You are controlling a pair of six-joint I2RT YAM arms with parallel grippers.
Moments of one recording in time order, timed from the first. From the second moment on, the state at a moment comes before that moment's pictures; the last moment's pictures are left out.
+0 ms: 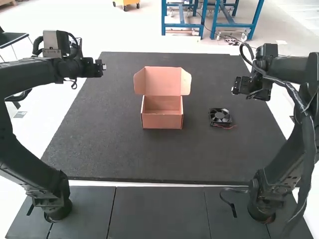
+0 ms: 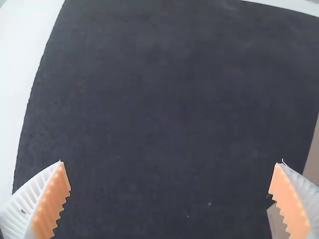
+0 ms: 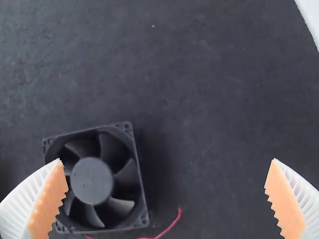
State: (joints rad) left arm 0.04 1.38 1.03 -0.11 0.17 -0.03; right arm -0.07 1.58 1.11 -0.47 0.00 0.11
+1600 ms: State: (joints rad) left arm 0.04 1.47 1.12 -0.17 0.22 -0.02; right arm -0.02 1.87 1.25 -0.65 0.11 0.08
